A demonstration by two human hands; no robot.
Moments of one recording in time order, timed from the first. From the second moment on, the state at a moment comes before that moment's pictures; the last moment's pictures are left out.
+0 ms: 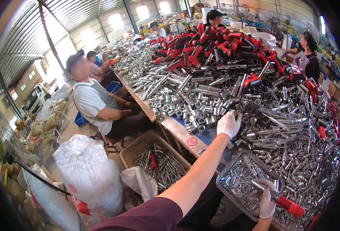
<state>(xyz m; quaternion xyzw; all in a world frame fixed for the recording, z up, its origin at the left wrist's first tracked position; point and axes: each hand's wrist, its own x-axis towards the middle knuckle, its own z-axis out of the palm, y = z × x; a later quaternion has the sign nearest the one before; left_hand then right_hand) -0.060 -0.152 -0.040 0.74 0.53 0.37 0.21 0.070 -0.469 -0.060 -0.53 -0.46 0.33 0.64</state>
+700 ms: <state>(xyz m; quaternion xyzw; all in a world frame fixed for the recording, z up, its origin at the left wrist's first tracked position) -0.062 -0.152 -0.049 0.69 0.45 0.55 0.15 0.069 -0.470 -0.059 -0.54 -0.44 0.34 0.63</state>
